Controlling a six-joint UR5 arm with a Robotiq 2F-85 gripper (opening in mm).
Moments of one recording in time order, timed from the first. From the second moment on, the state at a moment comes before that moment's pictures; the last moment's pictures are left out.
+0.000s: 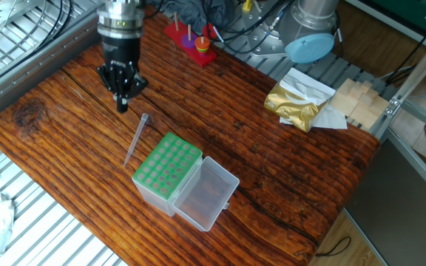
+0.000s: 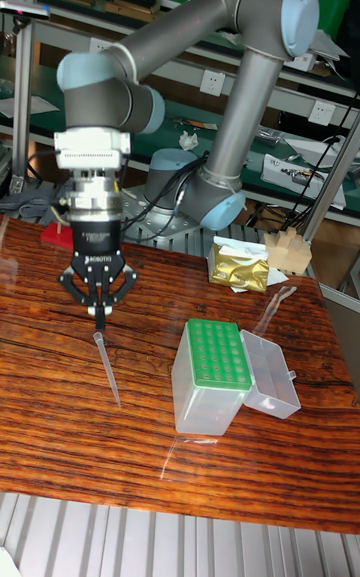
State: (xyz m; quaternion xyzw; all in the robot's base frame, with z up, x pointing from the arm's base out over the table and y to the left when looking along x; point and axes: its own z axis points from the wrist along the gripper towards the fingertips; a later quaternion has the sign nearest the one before) arm 0.564 -0.090 0.083 -0.04 0.96 0.12 0.25
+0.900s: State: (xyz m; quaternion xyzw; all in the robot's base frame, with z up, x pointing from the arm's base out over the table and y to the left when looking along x) arm 0.573 -0.061 0.052 0.01 0.95 0.17 0.26
